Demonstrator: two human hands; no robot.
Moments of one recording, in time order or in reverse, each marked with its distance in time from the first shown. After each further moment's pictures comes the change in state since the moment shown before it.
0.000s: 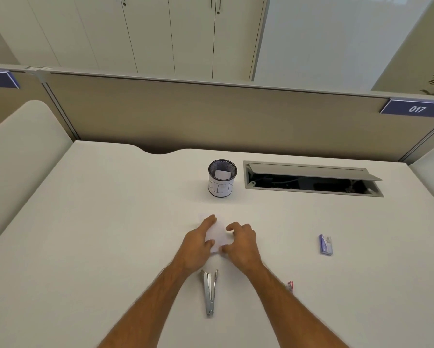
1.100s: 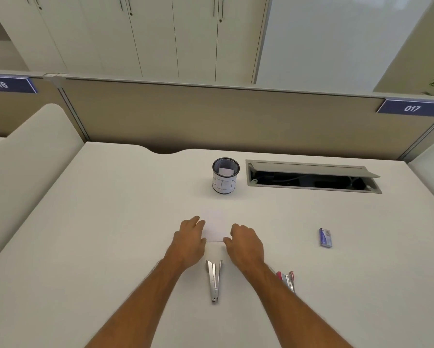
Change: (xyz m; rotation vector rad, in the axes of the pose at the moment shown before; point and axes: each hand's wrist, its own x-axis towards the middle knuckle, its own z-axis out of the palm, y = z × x) left_hand -0.023 -0.014 -0.022 0.550 0.009 0.023; right_hand -0.034 -0.019 -0.003 -0.433 0.053 -0.065
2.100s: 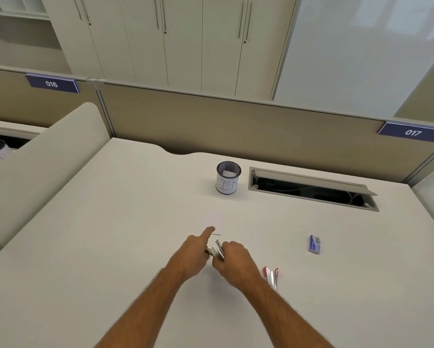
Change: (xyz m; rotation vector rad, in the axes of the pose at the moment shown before) left_hand -0.074 0.055 0.004 -0.291 -0.004 -0.066; right_hand -0.070 0.024 -0.014 0.106 -0.127 -0.265
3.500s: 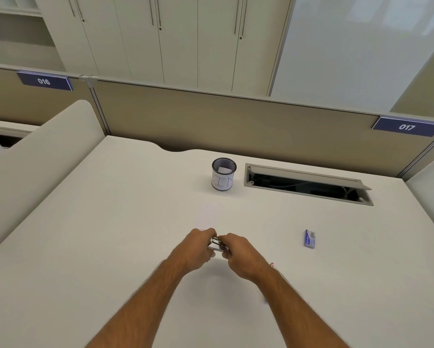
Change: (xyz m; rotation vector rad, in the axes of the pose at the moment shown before) left_hand 0.005 0.024 -0.003 0.041 -0.073 -0.002; right_hand -0.001 0.022 -0.027 0.050 -0.120 -0.168
